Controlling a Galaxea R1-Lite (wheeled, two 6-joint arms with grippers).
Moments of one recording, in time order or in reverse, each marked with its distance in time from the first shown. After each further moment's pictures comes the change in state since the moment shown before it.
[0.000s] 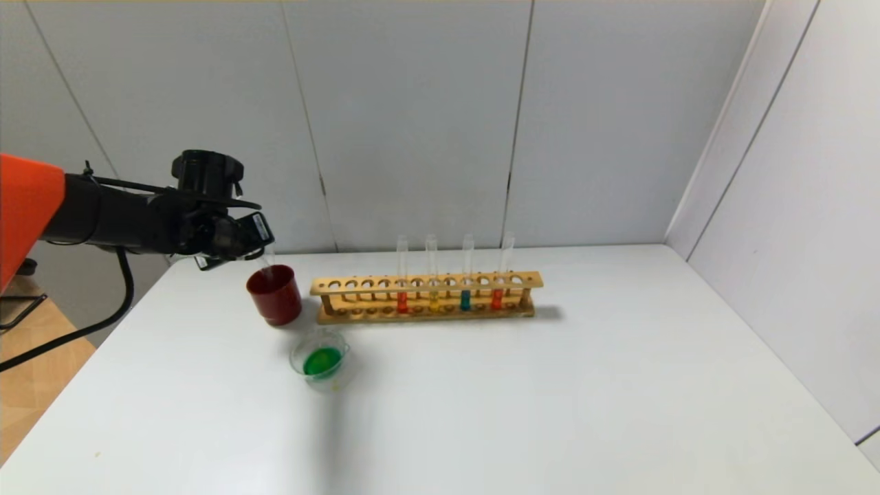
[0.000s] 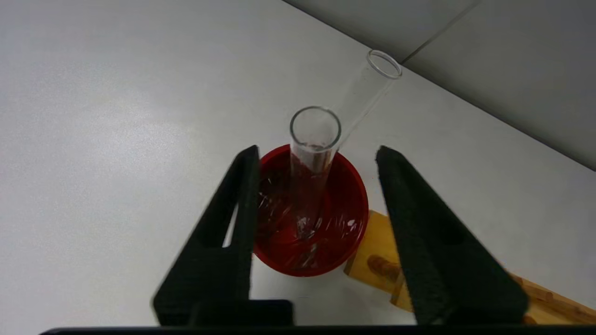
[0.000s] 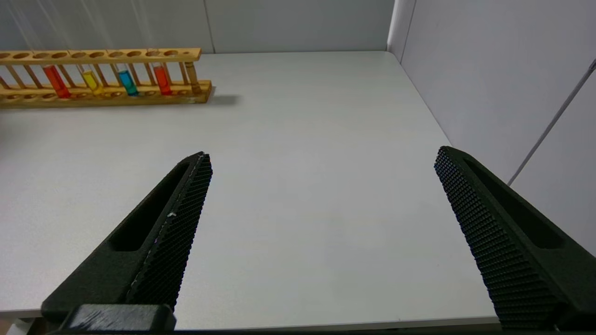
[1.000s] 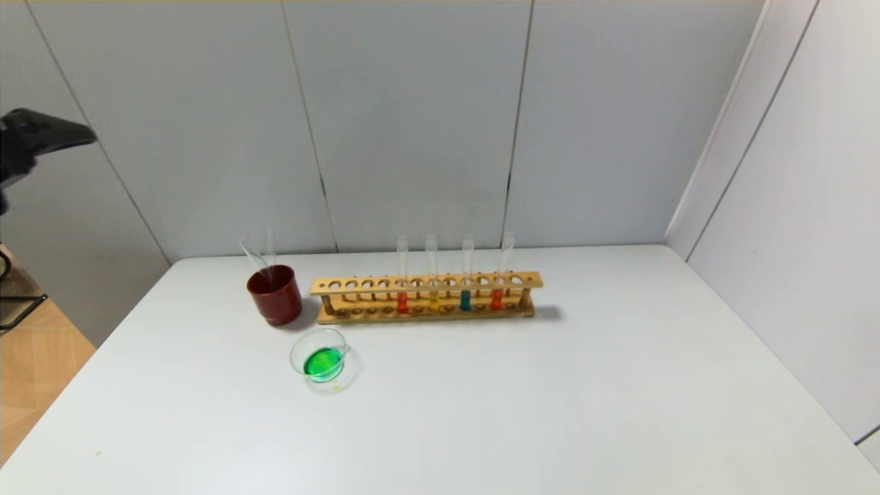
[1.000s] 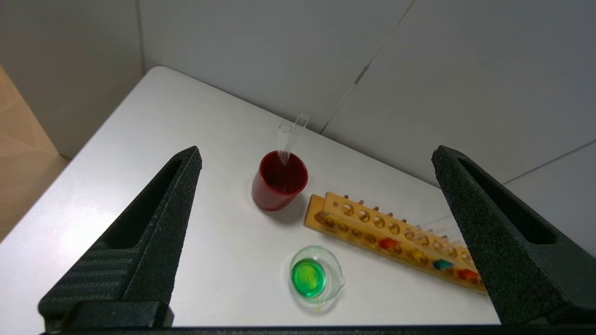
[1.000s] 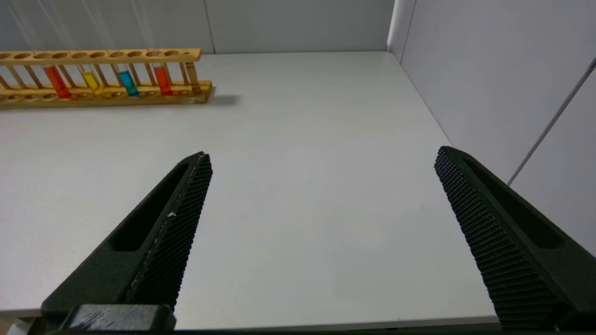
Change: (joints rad) left arm 0.000 -0.957 0.333 0.206 0.015 0.057; right arm 0.000 0.000 0.000 0.000 0.000 0.000
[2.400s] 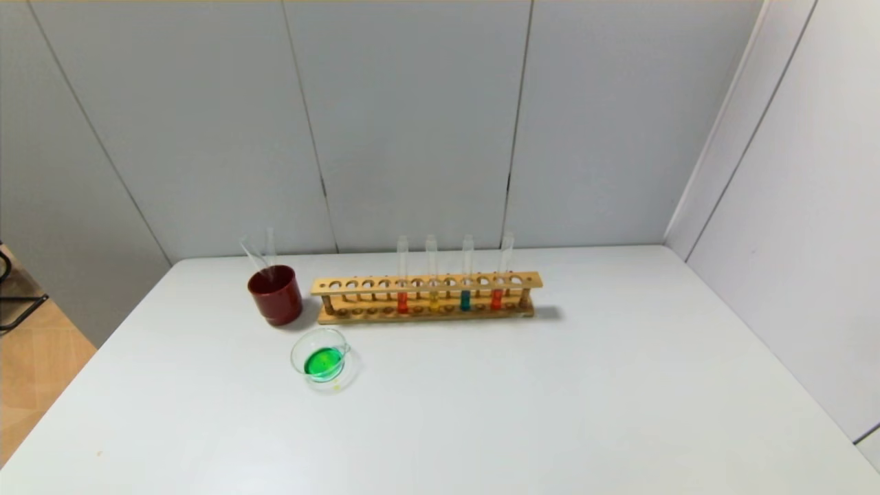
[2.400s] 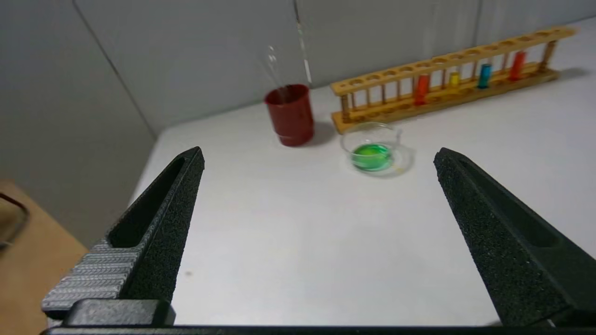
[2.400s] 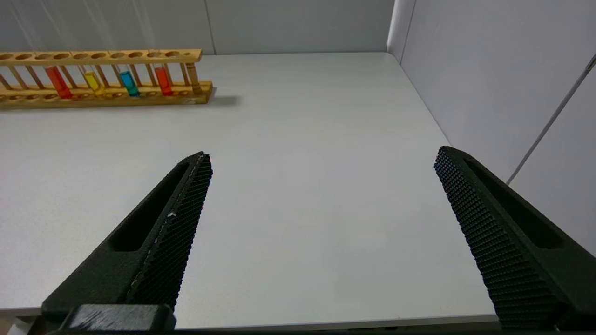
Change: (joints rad) left arm 0.047 -1.103 1.099 -0.288 -0.323 0.640; right arm 0.000 0.000 0.000 0.000 0.000 0.000
